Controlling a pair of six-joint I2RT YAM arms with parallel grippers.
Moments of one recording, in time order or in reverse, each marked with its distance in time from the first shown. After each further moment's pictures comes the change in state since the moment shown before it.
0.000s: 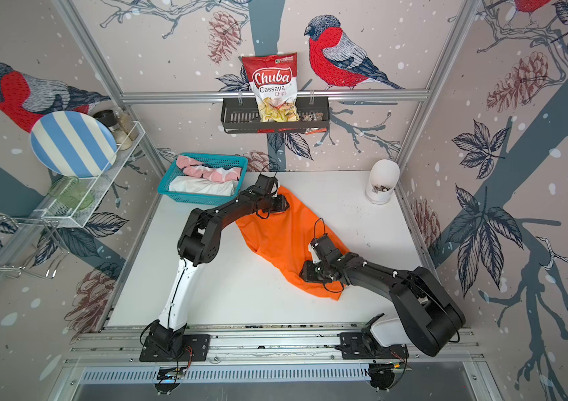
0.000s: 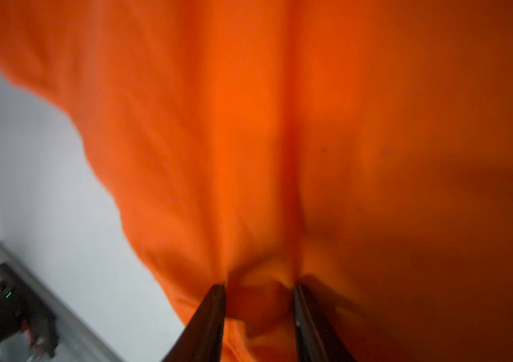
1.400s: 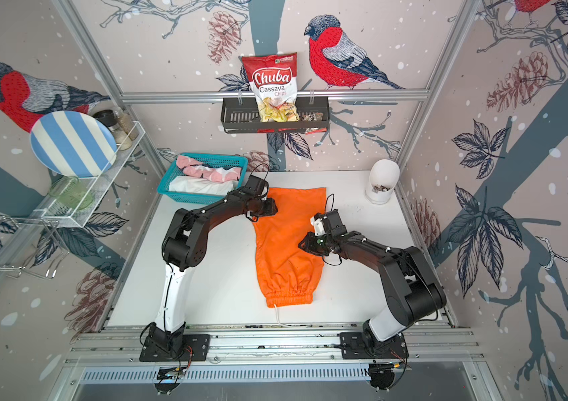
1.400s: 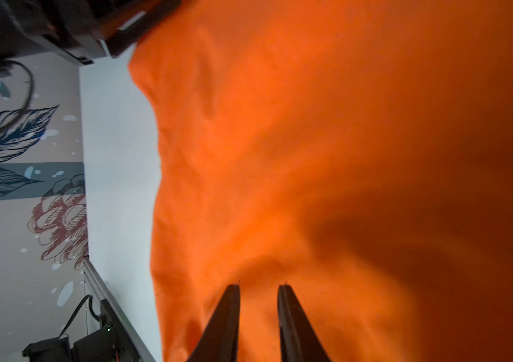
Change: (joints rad) left arm 0.035 -0.328 -0.436 -0.003 -0.069 0.003; right arm -0.265 0.186 0.219 0.103 -0.105 -0.095
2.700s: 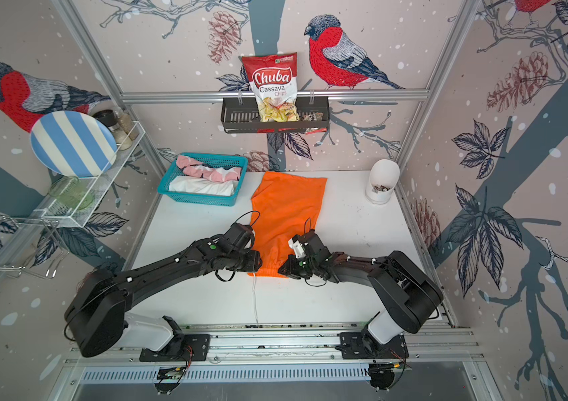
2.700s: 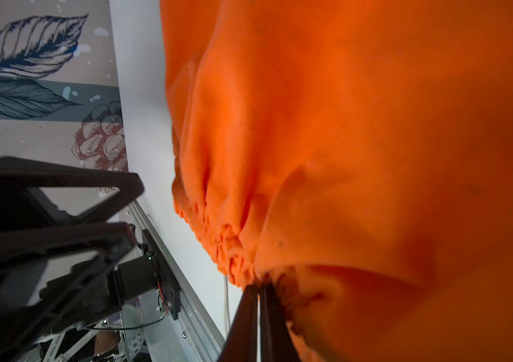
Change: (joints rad) left arm -0.277 -0.837 -0.879 -0.101 -0.127 -0.178; right arm 0.260 0.008 -0.172 0.273 -0.056 0.259
